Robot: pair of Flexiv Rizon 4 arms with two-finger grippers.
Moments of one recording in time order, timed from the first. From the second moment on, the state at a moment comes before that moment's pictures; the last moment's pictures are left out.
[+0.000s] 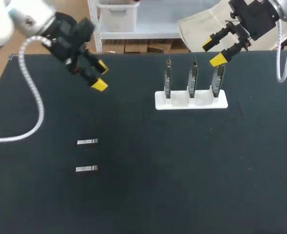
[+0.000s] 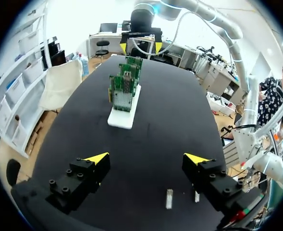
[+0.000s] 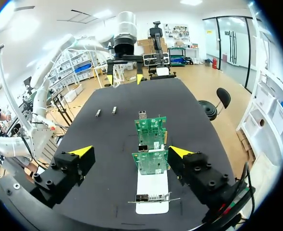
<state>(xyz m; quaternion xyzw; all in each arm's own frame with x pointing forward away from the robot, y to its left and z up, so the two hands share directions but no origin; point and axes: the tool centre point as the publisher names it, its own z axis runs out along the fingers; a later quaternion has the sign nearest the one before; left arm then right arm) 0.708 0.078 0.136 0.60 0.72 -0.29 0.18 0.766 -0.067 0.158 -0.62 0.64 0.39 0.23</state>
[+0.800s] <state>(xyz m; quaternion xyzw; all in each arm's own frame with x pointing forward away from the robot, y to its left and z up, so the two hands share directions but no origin) 0.642 0.066 0.139 0.65 0.69 -0.22 0.23 0.766 -0.067 0.158 -0.62 0.64 0.39 0.23</state>
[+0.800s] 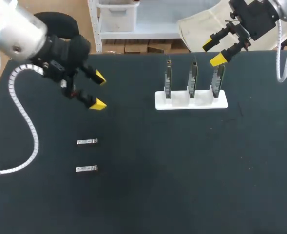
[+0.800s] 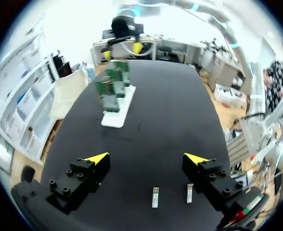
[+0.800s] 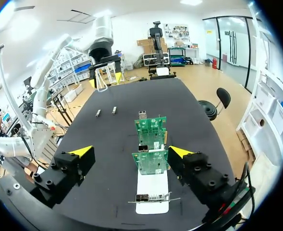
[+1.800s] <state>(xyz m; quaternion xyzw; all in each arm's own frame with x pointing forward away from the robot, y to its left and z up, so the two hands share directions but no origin) 0.595 0.131 0.058 0.64 0.76 -0.08 0.10 0.766 -0.067 0.158 -0.62 0.64 0.39 0.23</state>
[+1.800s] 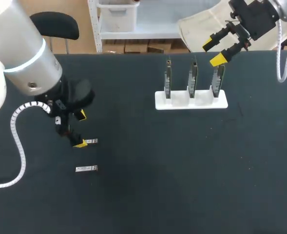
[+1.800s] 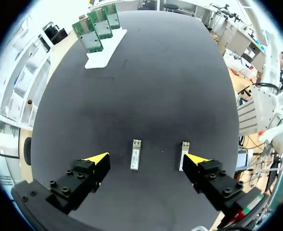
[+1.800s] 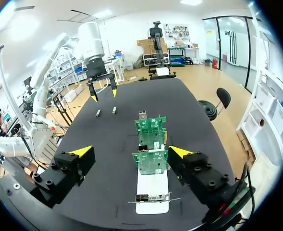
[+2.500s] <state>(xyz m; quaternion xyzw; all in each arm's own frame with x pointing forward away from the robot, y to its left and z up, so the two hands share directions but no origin) 0.600 0.143 0.026 0.65 0.76 -0.07 0.07 0.766 -0.067 0.158 -0.62 0.64 0.39 0.23</state>
